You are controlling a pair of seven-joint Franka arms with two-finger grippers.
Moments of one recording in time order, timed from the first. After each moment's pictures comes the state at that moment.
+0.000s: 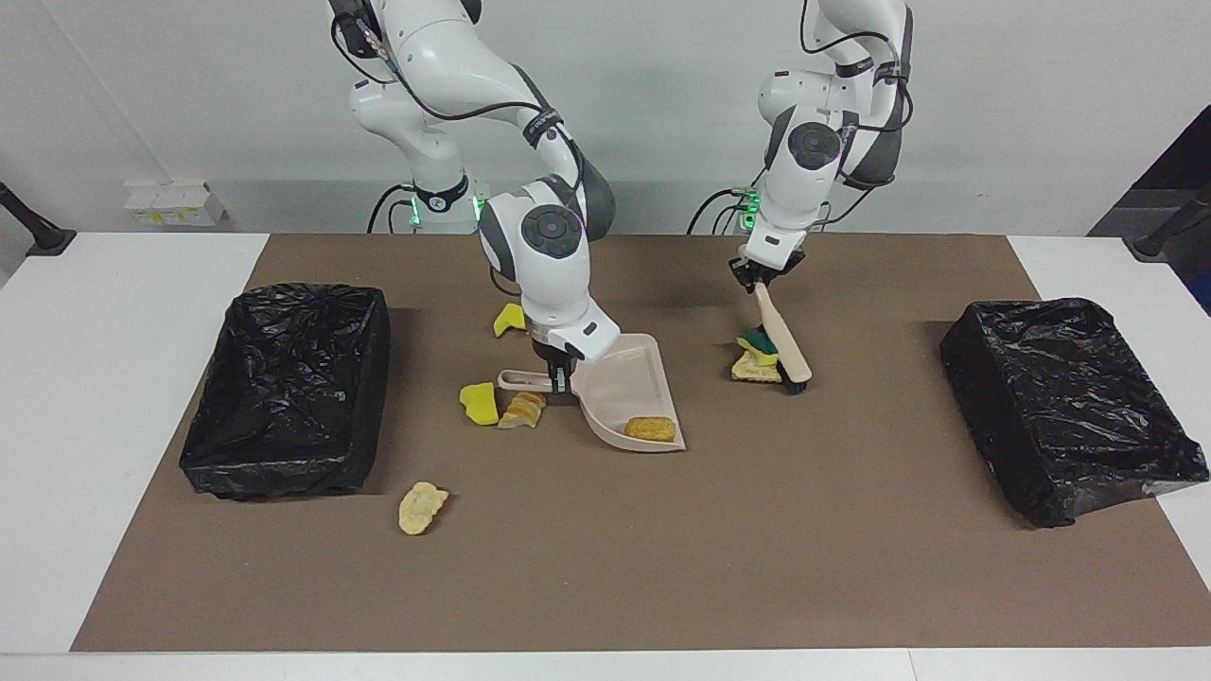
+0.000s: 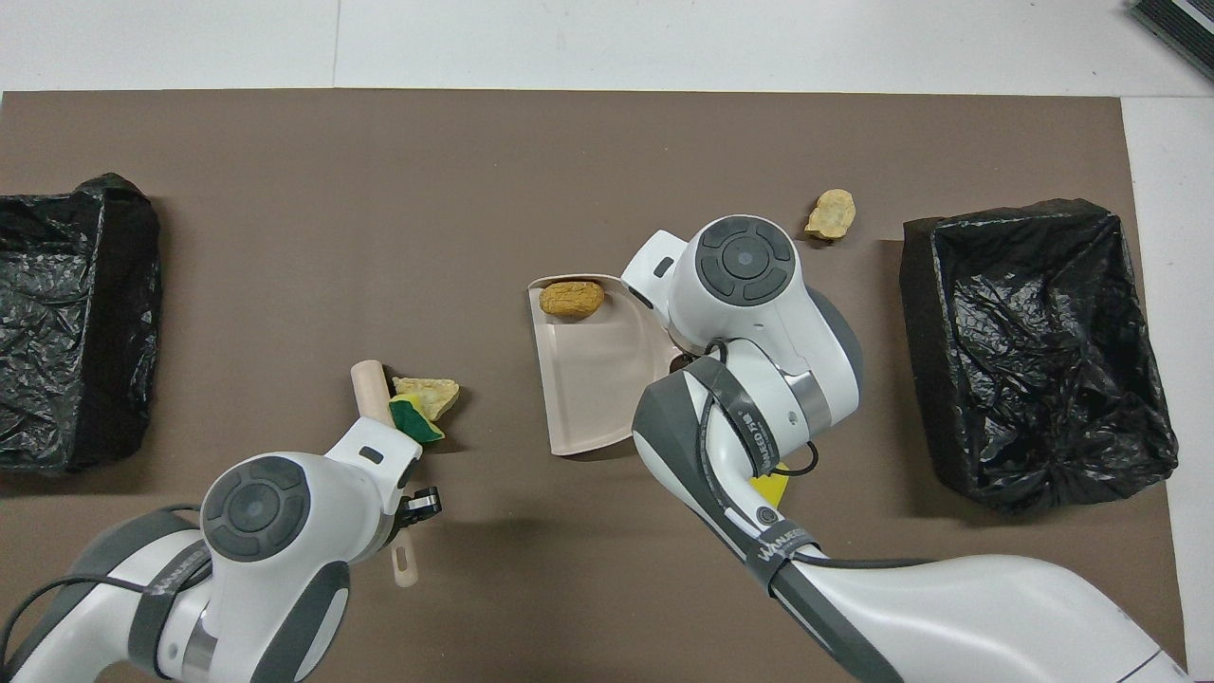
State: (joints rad) left arm -0.36 -0.21 -0.15 -2.50 -0.09 2.20 -0.68; right arm 0.35 0.38 0.13 -1.73 -0.08 2.08 -1.15
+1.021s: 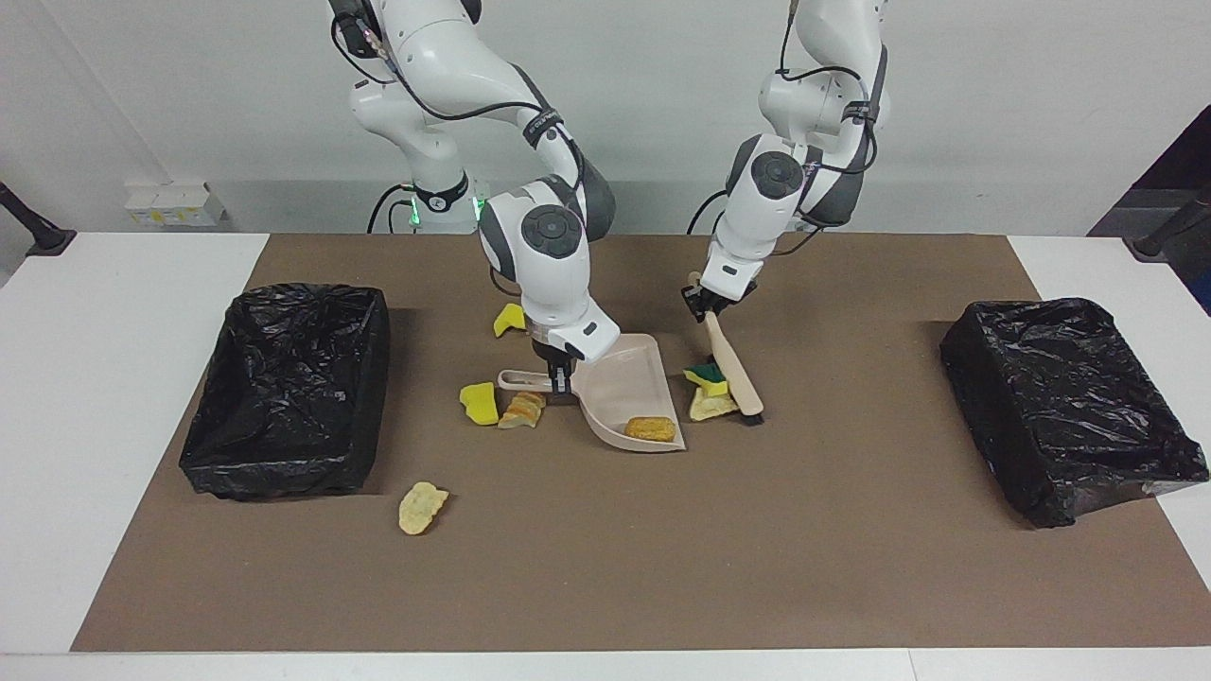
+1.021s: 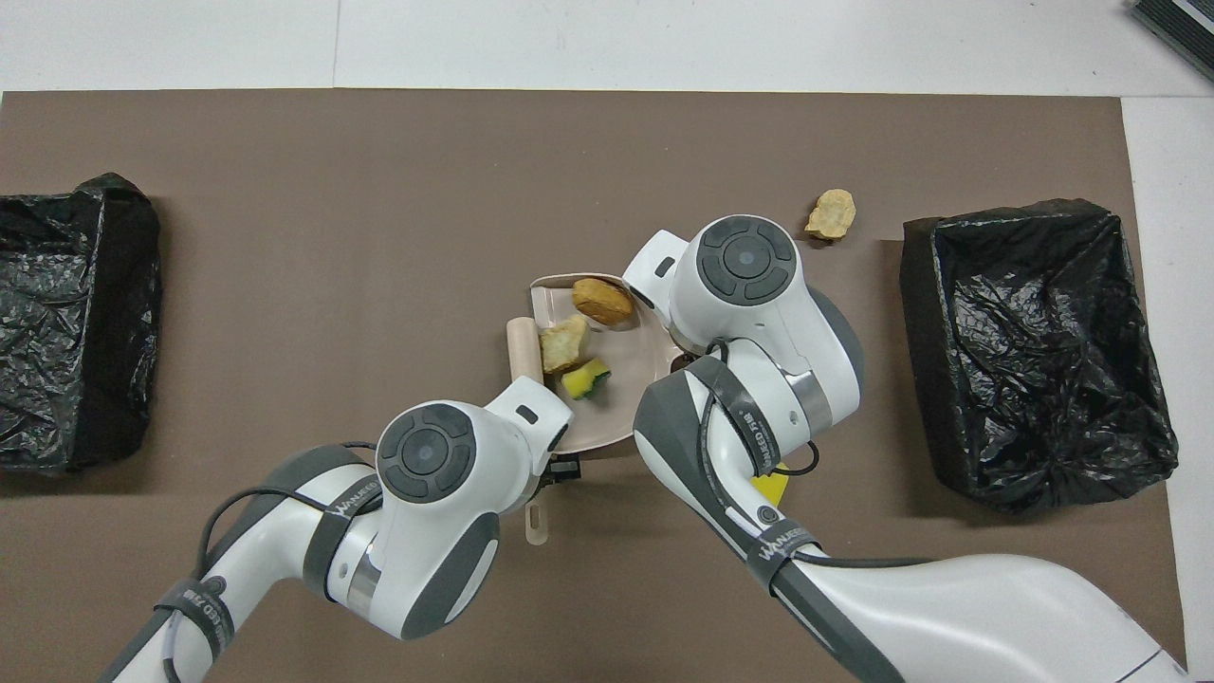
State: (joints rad) left arm -0.55 0.05 -0.22 -2.20 -0.28 2.28 -0.51; right arm 0.35 0.38 0.13 -1.73 -0.08 2.08 -1.15
